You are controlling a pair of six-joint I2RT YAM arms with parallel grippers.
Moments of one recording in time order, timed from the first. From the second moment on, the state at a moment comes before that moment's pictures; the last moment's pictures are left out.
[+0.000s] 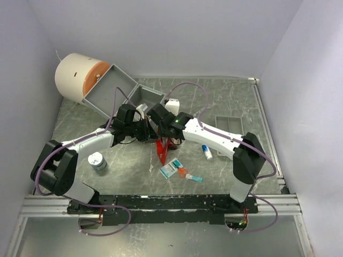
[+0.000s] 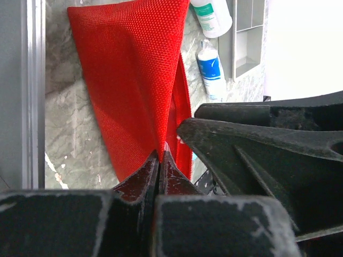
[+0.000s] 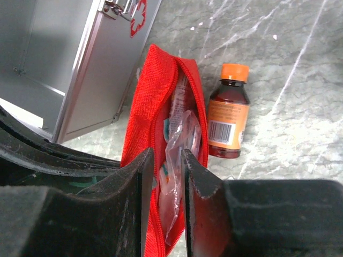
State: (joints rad) left arm -0.52 1.49 0.83 -0.01 0.53 -0.76; right arm 0.93 1.74 1.44 -0.71 0.47 0.86
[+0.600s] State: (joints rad) left arm -0.52 1.50 0.83 -0.03 0.54 -0.74; right arm 0.91 1.80 1.43 -0.68 0.43 0.89
